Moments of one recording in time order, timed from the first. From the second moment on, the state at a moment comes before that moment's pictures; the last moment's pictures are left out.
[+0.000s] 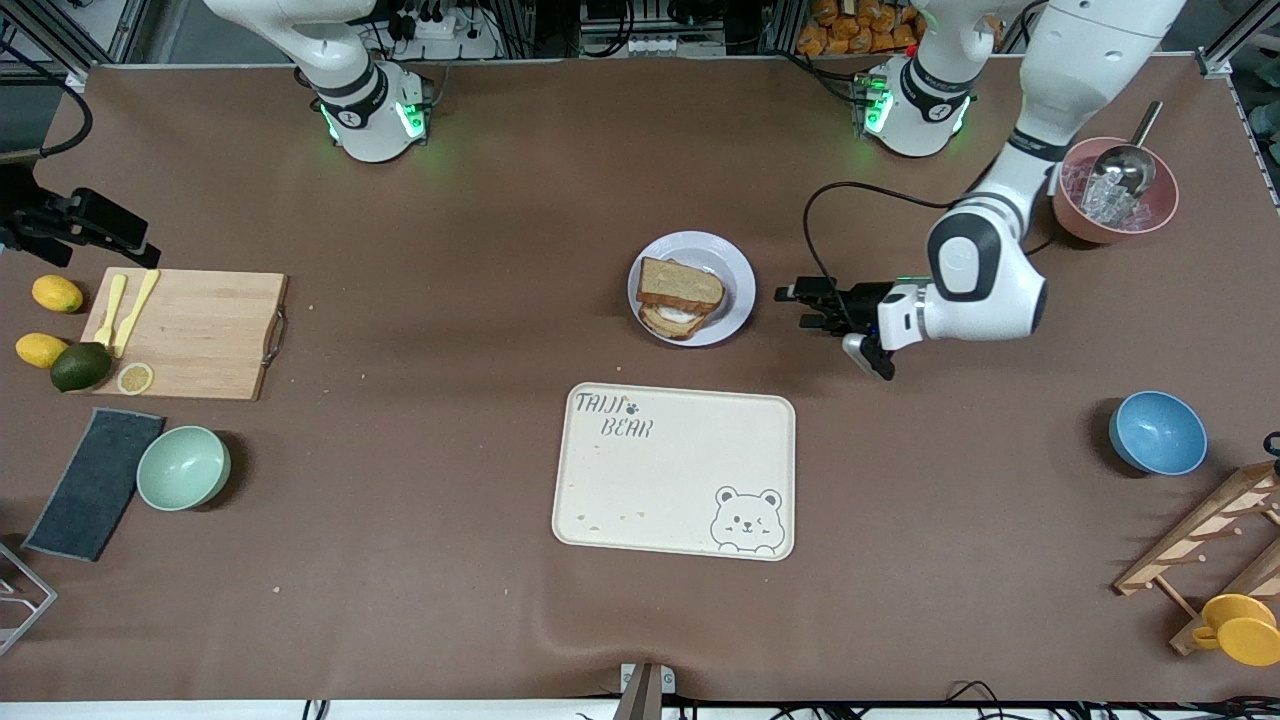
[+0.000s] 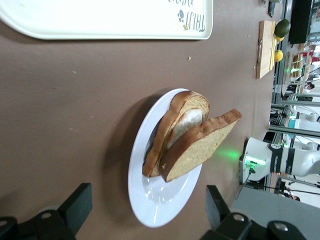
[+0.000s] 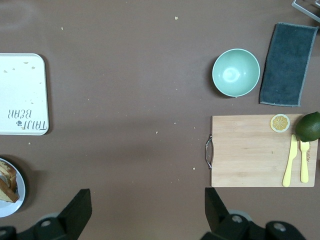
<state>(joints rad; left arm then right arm) -0.01 0.36 -0.29 -2.27 -1.14 2.17 0.89 0.02 0.03 -0.03 -1.46 0.05 1.47 0.06</state>
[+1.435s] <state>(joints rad) -0.06 0.47 -0.34 -2.41 -1.72 2.20 1.36 0.03 0.04 -0.03 -1.44 0.01 1.50 0.05</state>
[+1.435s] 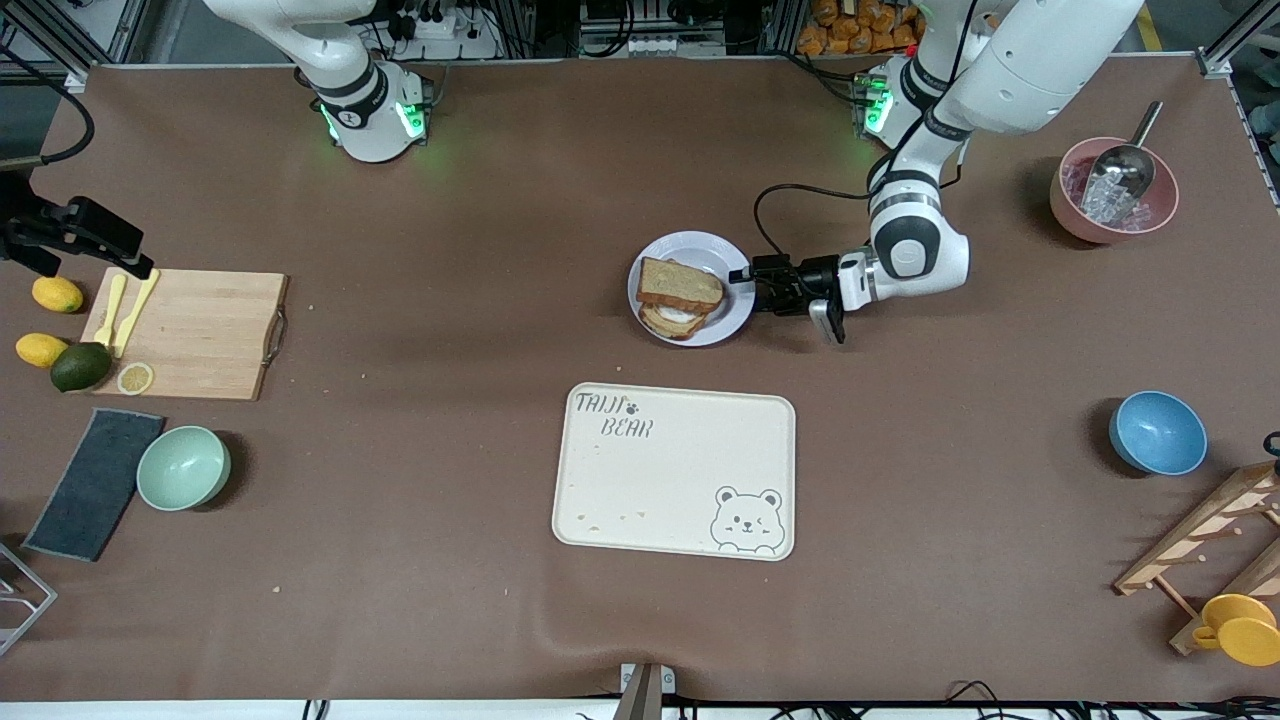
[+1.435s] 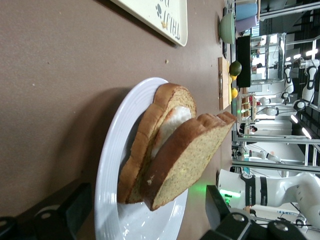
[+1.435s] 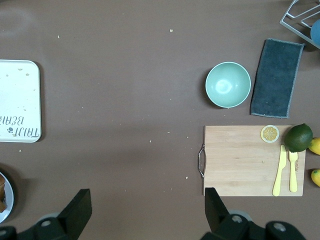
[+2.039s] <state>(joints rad) -0.06 0.52 -0.35 -2.41 -1.77 2.21 1.50 0.03 0.04 -0.03 -1.44 0.01 1.46 0.05</state>
